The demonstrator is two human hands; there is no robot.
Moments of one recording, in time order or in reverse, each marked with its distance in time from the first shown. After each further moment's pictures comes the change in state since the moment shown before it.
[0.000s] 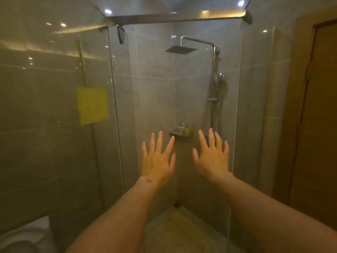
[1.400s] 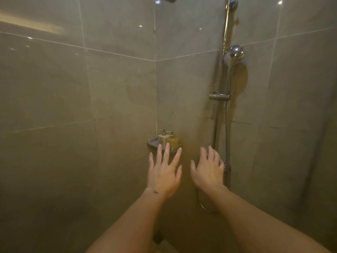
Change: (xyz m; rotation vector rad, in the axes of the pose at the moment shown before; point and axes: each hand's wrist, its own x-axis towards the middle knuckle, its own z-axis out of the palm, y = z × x) left_hand 0.448 -0.031 0.434 -0.058 -0.125 0.070; right_hand 0.435 0.156 0.388 0.008 -0.104 0.228
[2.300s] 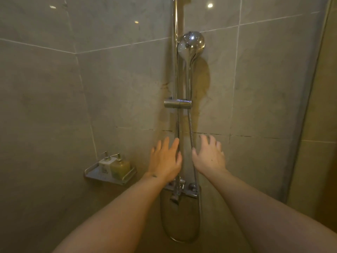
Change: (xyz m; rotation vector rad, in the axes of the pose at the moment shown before) left_hand 0.290 0.083 0.100 -0.291 0.030 0.314; right_hand 0.236 0.107 0.017 -0.059 0.172 0.309
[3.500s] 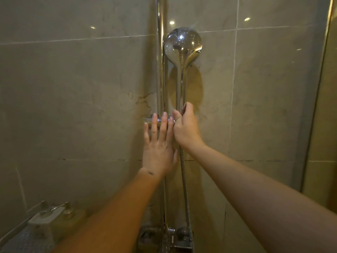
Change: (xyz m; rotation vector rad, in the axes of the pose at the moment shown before) left_hand 0.188 -0.028 0.074 0.006 0.515 0.309; right_hand 0.187 -0.068 0.018 0.672 0.349 -0.188
